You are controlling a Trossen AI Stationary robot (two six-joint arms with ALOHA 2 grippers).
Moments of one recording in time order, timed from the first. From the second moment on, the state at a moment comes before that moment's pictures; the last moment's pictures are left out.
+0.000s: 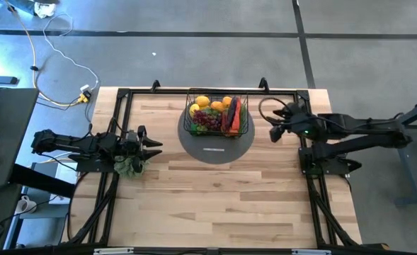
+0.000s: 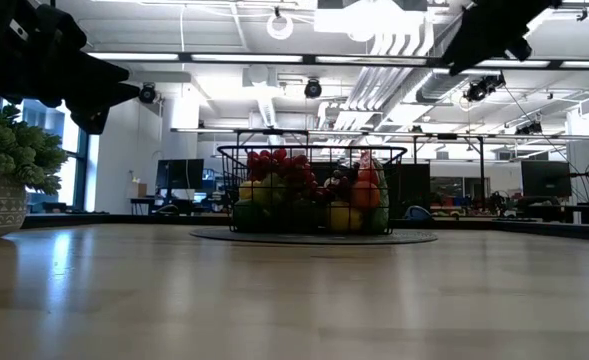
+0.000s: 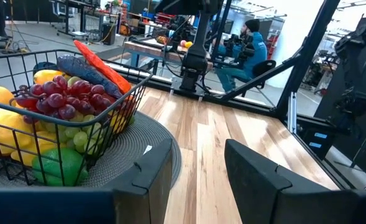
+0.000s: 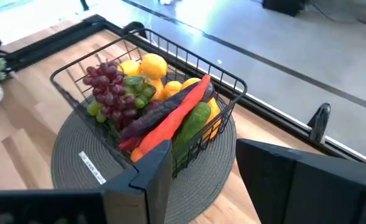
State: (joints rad) left arm 0.00 0.11 0.02 0.05 -0.17 -0.23; right arm 0.01 0.79 0.87 -0.73 0.65 0.52
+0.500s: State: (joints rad) left arm 0.00 0.11 0.02 0.05 -0.17 -0.23; right arm 0.06 0.44 0.46 -0.35 0.44 0.36
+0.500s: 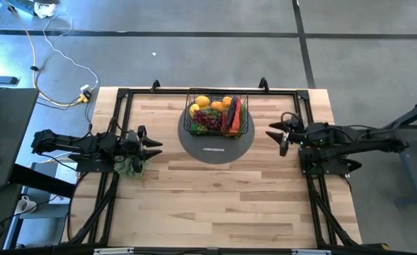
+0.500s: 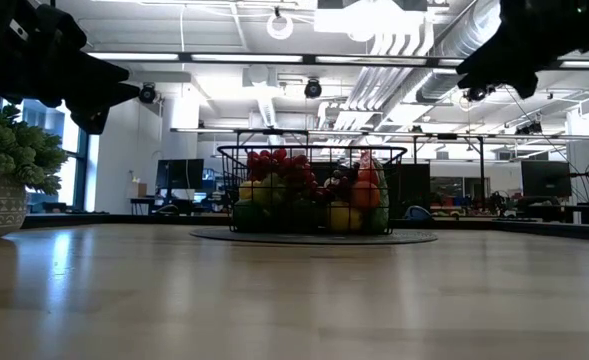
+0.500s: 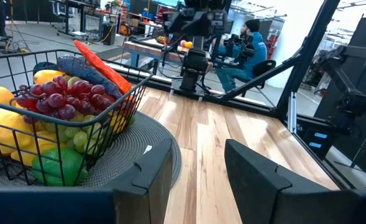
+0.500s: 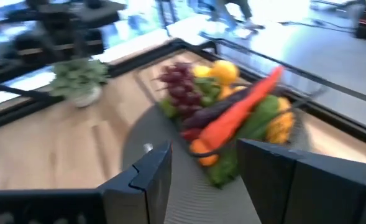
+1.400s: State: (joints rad) left arm 0.00 0.11 0.02 0.05 -0.17 -0.23; right arm 0.06 0.01 0.12 -0.35 0.35 0.34
